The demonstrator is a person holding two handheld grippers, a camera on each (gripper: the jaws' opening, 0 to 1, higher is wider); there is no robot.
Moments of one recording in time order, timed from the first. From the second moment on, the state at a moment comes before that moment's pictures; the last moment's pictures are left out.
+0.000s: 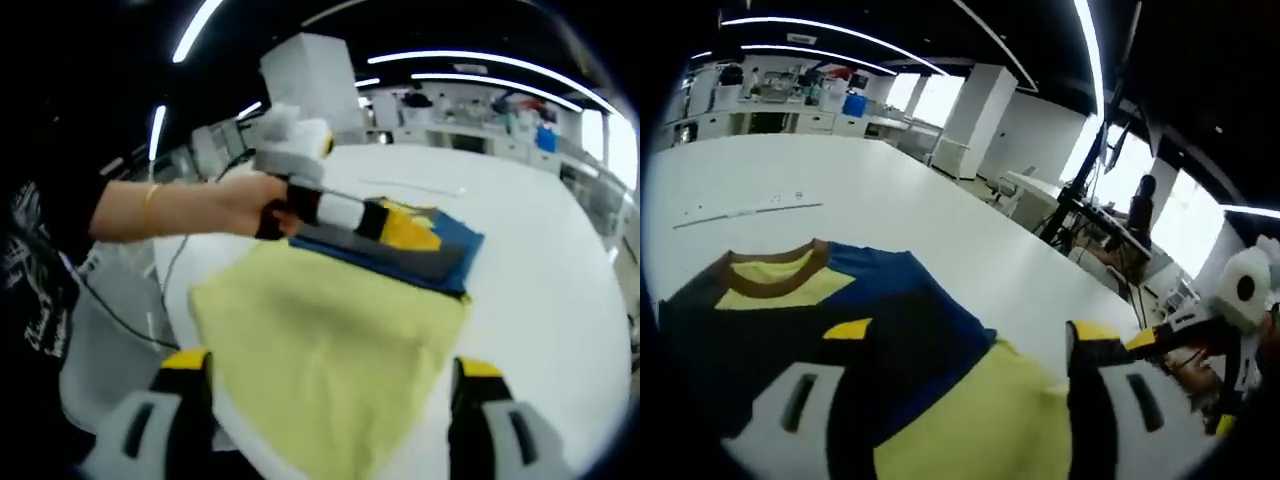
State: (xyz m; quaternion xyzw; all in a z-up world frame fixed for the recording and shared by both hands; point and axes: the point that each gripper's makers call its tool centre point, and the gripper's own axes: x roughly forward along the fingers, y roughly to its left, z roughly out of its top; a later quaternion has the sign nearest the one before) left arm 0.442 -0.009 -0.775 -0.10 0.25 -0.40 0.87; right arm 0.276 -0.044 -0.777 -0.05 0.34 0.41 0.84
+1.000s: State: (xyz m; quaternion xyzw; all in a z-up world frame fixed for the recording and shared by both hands) left arm 0.319 0.106 -0.754 -0.01 0.24 -0.46 0.85; right arm 0.231 -0.048 -0.793 -0.17 0.38 0.52 0.75
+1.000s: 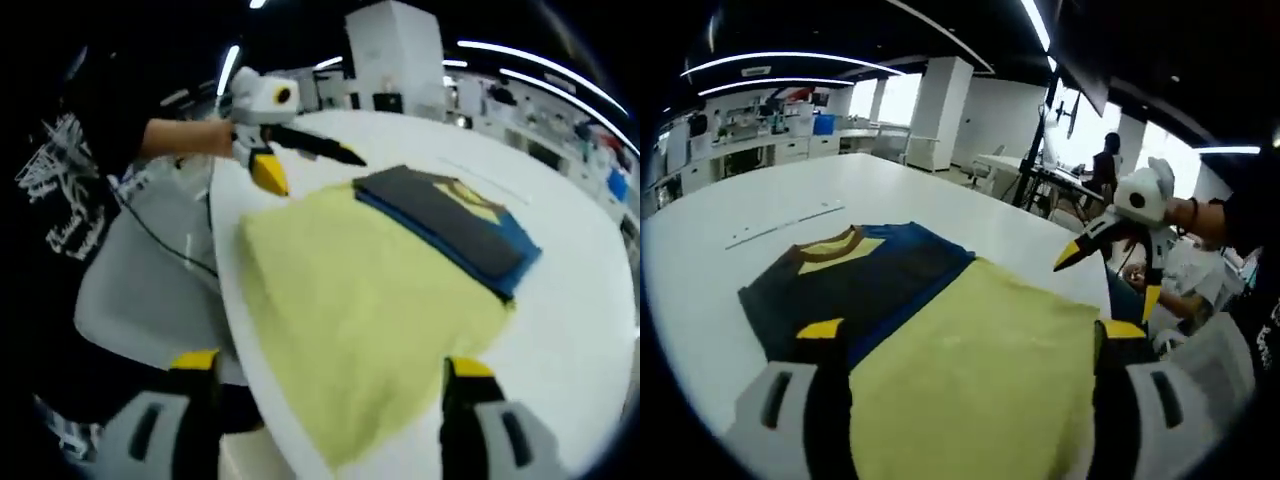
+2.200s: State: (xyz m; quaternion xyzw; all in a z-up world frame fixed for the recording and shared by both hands) left arm 0.200 0.179 -0.828 0.07 0.34 -0.46 0.81; right arm 0.211 -0.081 -0.840 -0.28 0.40 0.52 0.70
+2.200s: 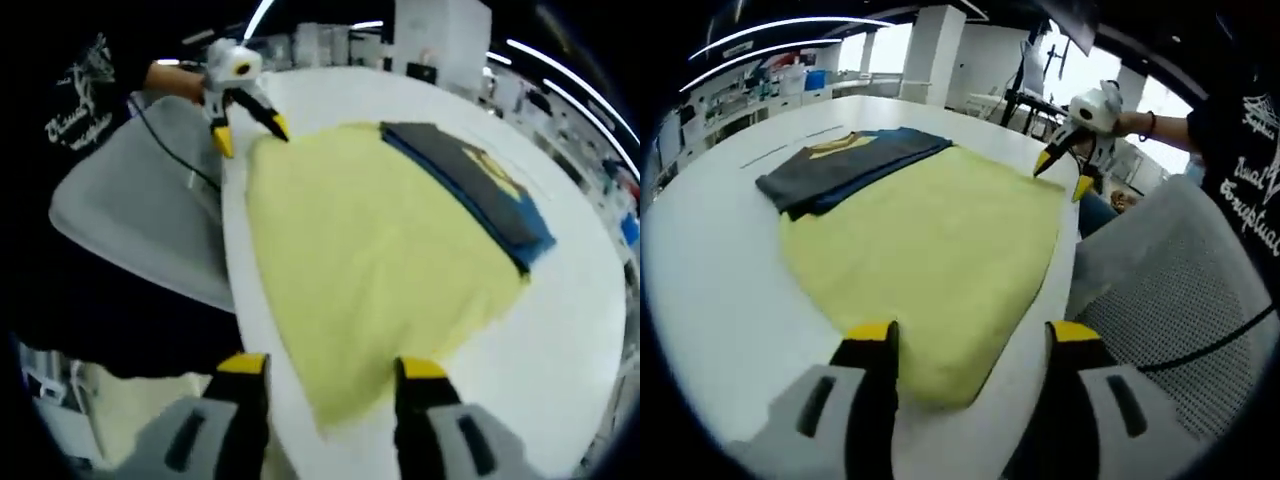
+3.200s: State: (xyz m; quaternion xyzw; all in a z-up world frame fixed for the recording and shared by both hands) left arm 0.196 0.199 -0.841 0.20 0.34 -0.45 0.80; right arm 0.211 -0.086 -0.849 -0.32 0.40 0.52 0.68
